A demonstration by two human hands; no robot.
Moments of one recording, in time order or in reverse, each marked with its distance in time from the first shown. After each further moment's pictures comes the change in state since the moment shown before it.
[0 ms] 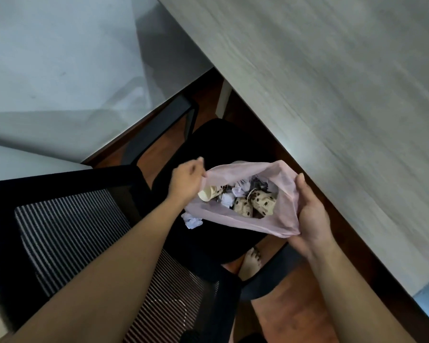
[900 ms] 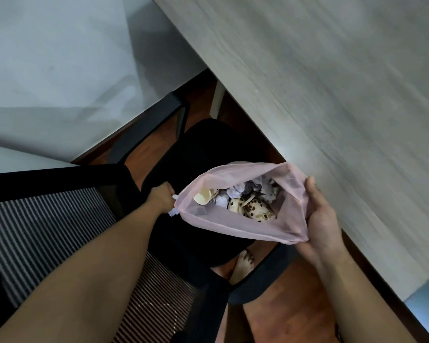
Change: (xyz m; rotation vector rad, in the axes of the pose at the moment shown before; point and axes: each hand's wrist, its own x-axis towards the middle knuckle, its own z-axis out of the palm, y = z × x) left_hand 0.035 -0.101 -0.001 0.549 -0.268 -0.326; right_hand -0.015 -0.023 -0.017 -0.015 -0.049 -0.096
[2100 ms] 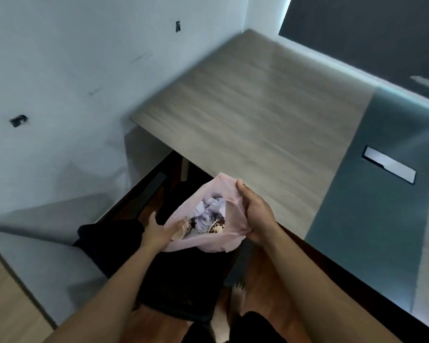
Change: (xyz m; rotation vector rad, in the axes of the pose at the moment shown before) left_hand -0.299 0.013 -0.135 -0.410 0.059 0.190; right_hand -0.258 -0.062 0.147 -0.107 -0.062 -0.142
